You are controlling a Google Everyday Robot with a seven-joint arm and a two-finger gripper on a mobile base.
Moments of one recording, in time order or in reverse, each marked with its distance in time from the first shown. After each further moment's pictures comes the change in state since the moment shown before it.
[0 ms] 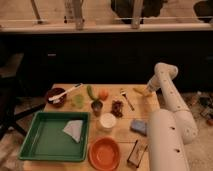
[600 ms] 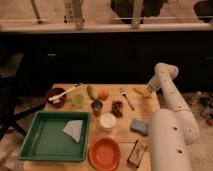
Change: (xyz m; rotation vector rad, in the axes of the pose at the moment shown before) arm 0.000 0.007 -0.003 -0.007 -0.006 -0.018
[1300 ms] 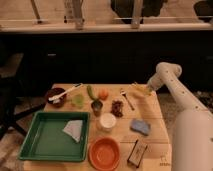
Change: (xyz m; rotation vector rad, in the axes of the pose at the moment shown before) arm -0.015 0.031 -0.050 0.045 -0.093 -0.123
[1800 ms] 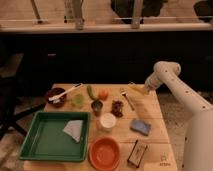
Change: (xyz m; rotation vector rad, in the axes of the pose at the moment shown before) arm -0.022 0.036 -0.031 0.017 -0.012 -0.150
